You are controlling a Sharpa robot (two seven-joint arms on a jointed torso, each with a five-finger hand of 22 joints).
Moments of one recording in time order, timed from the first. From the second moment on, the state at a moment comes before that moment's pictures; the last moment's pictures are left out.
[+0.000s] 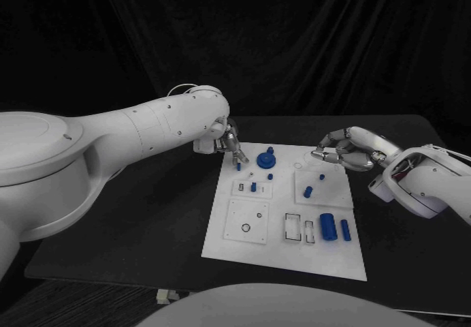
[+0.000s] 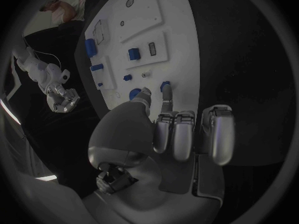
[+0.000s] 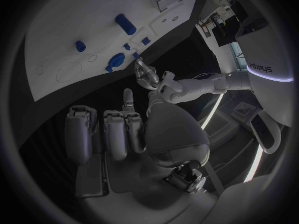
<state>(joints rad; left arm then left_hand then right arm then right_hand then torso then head) 1.37 -0.30 -0.21 0.81 -0.91 0.48 -0.49 1.19 0.01 0.02 0.22 0.09 0.98 0.05 0.32 0.73 1.46 -0.02 1.57 1.31 1.47 -0.07 1.57 1.31 0.04 1.47 0.04 1.44 1.31 1.26 -0.96 -0.21 1.53 -1.10 -0.36 0.21 1.19 0.11 -0.16 0.29 0.44 0.70 0.10 0.65 0.34 1.46 0.02 1.57 1.31 1.47 -0.05 1.56 1.31 0.02 1.46 0.07 1.47 1.31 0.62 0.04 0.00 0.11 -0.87</state>
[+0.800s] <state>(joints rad) 1.36 -0.30 -0.21 0.80 -0.92 0.47 -0.49 1.19 0.01 0.01 0.22 0.09 0.99 0.05 0.35 0.78 1.46 -0.02 1.57 1.31 1.47 -0.07 1.57 1.31 0.04 1.47 0.04 1.44 1.31 1.26 -0.96 -0.21 1.52 -1.10 -0.36 0.21 1.19 0.11 -0.16 0.29 0.44 0.70 0.10 0.65 0.34 1.46 0.02 1.57 1.31 1.47 -0.05 1.56 1.31 0.02 1.46 0.07 1.47 1.31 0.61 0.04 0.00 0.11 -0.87</state>
